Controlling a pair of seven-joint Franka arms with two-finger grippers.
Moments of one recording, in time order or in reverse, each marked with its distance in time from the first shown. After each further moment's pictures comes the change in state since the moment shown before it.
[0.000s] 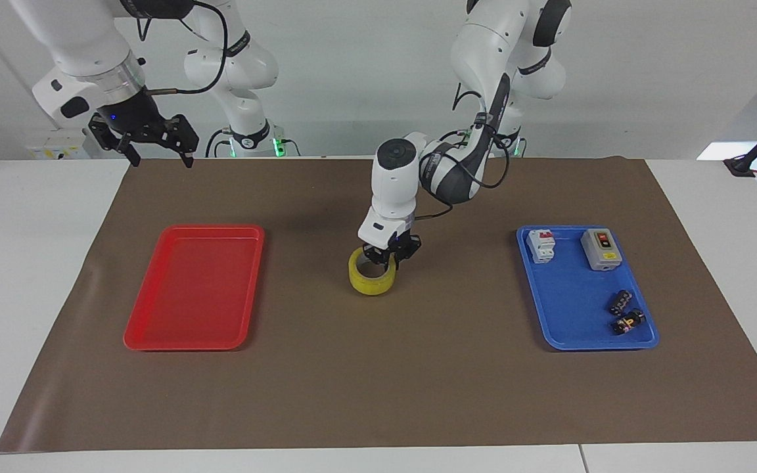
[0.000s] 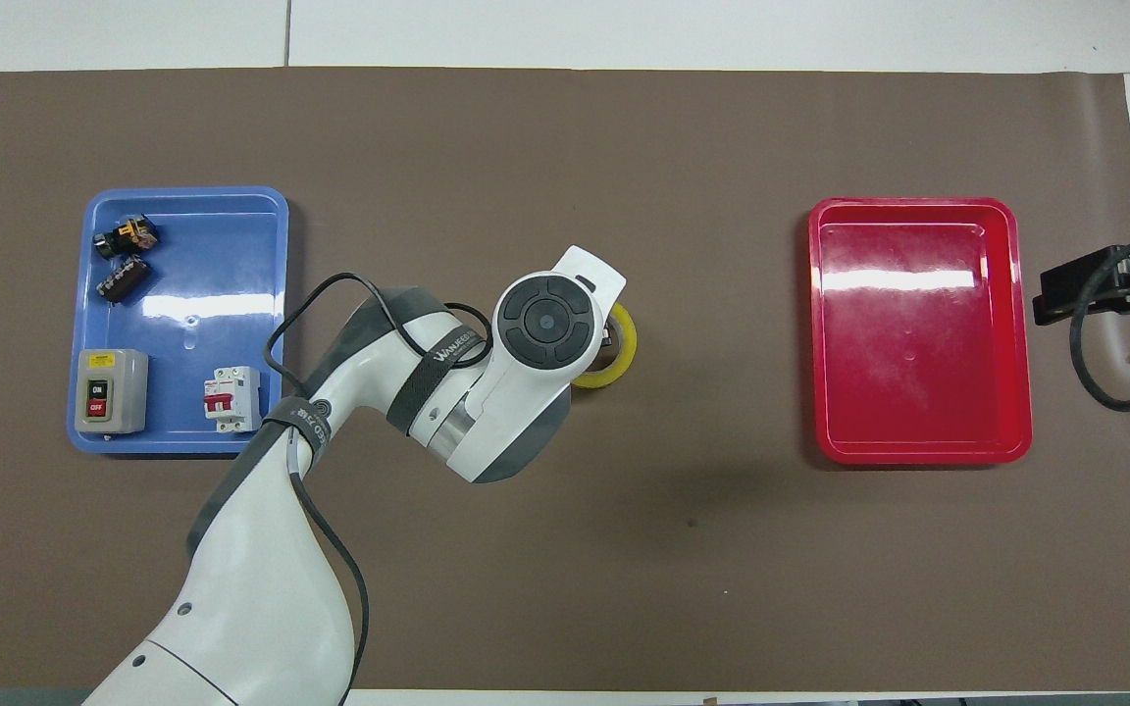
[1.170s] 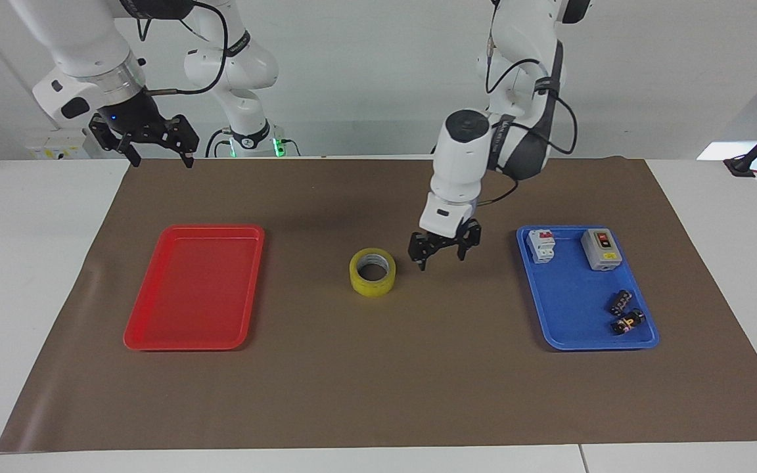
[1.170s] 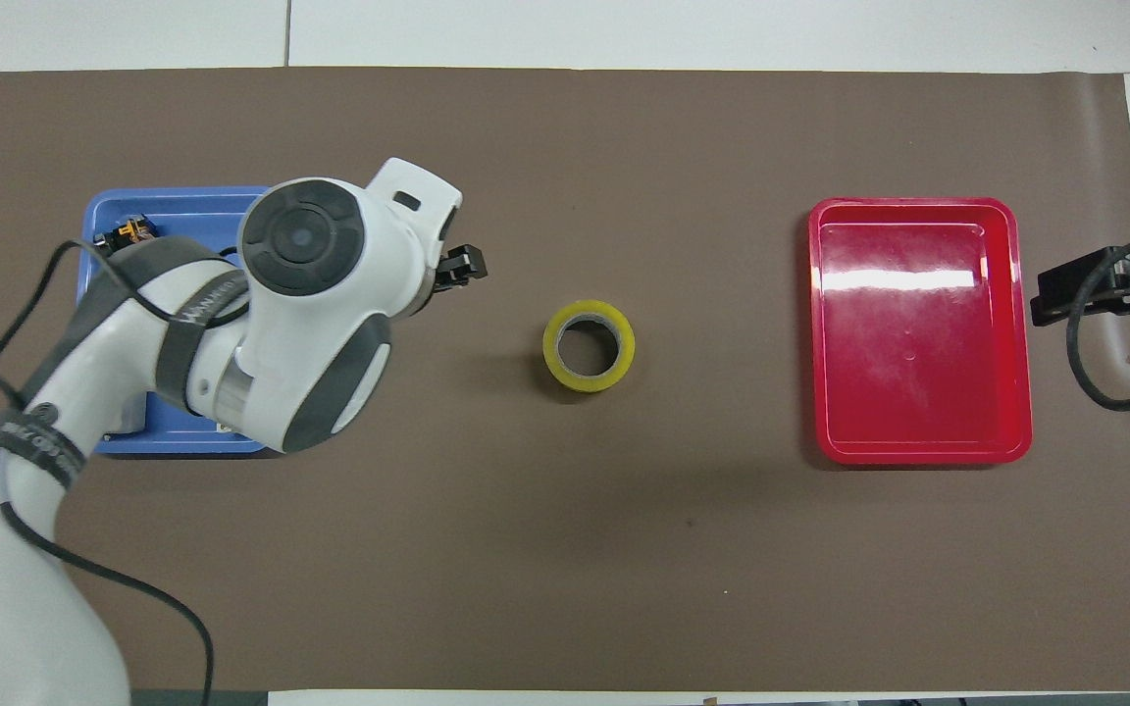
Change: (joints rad) left arm 0.224 -0.242 0.024 -0.064 0.001 -0.127 0.151; right arm 0.000 0.000 0.002 -0.009 0.002 0.015 0.000
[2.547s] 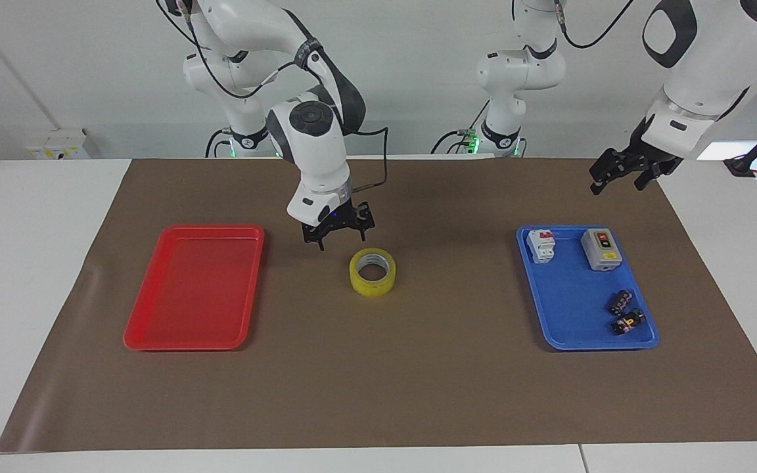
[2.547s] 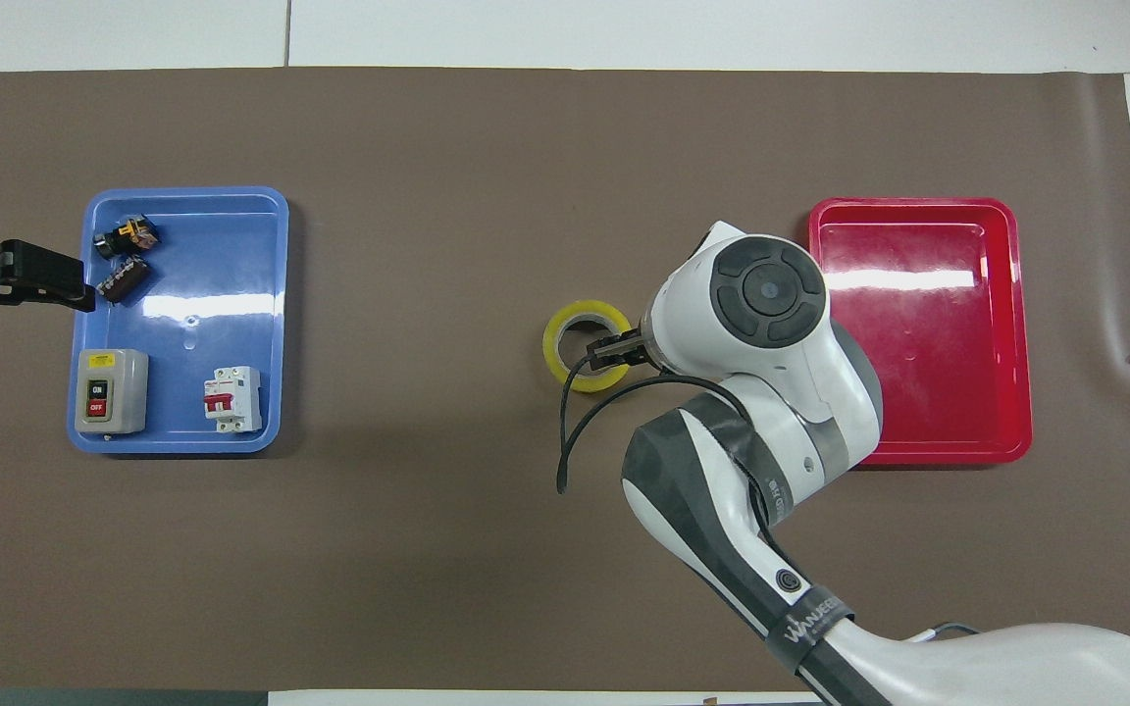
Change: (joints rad) left arm 0.440 -0.206 0.010 0.172 -0.105 -0.529 0.650; right arm 0.242 0.219 0.260 -0.414 -0.025 0.772 0.253
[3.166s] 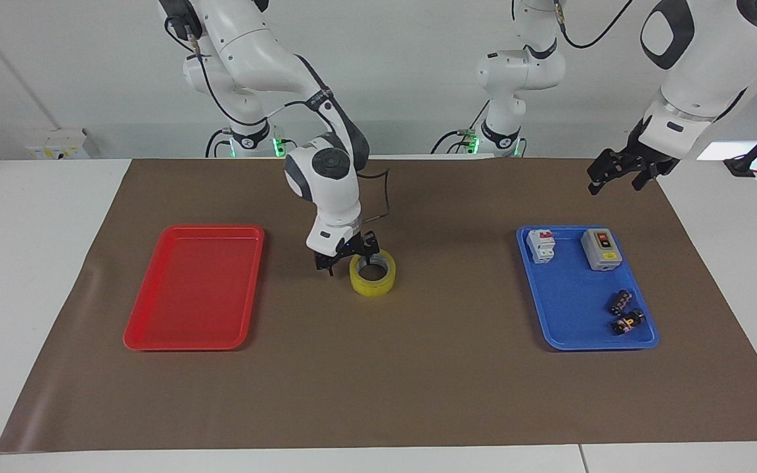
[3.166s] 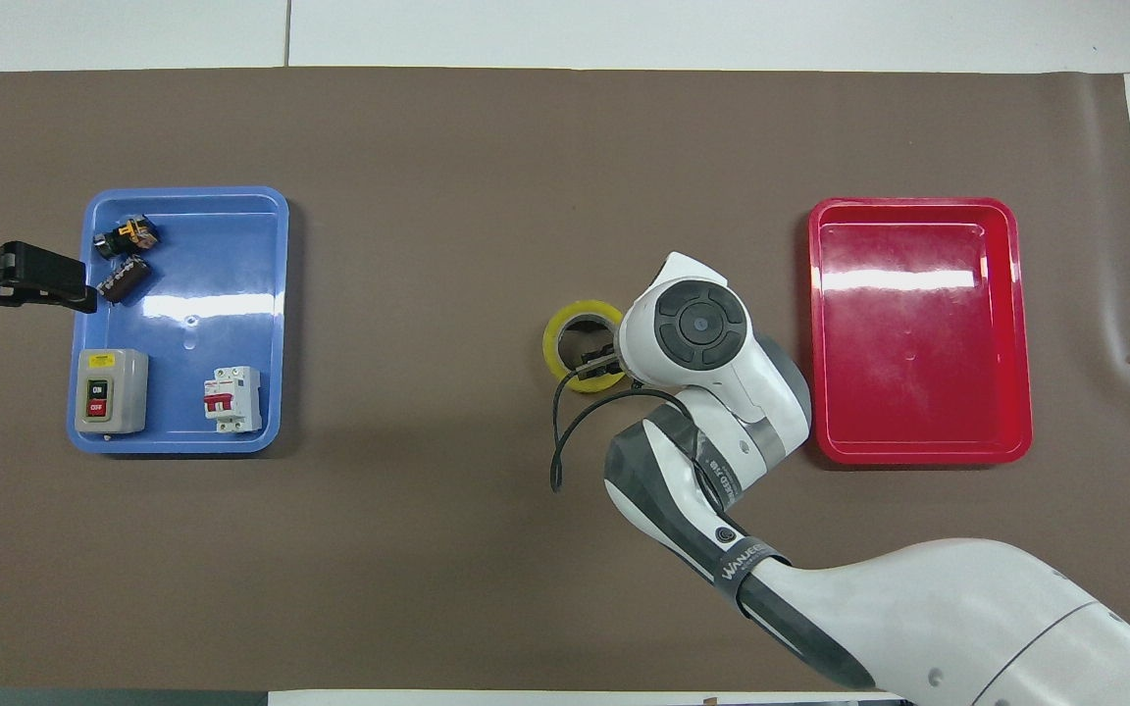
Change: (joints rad) left arm 0.001 -0.002 -0.003 -0.001 0.000 0.000 0.000; right arm 0.022 0.165 -0.001 -0.035 -0.118 0.197 0.028
